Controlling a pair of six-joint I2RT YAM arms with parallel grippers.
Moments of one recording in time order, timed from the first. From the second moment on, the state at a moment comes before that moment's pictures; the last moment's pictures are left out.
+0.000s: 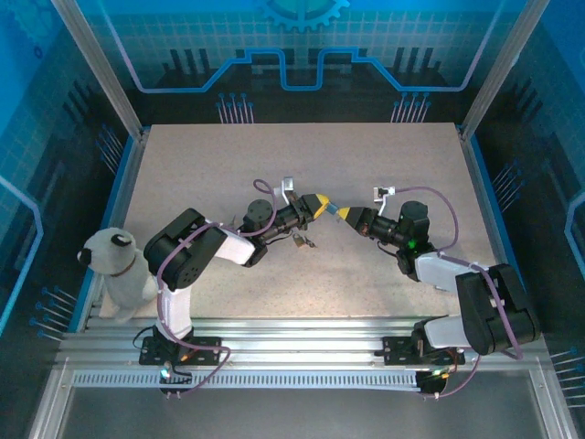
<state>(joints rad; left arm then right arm) -0.60 1.95 0.78 1.26 0.40 -1.51 0.21 1.35 0.42 0.74 -0.76 0.99</state>
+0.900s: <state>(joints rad) -0.56 1.95 0.76 1.28 0.35 -1.51 0.21 1.35 0.42 0.76 -0.79 1.00</state>
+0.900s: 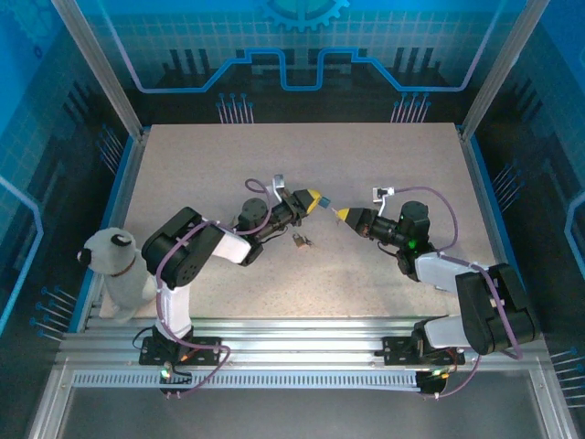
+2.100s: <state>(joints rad) -0.53 1.67 0.92 0.34 0.39 -1.05 0.18 0.89 0.40 0.29 -0.56 0.72</state>
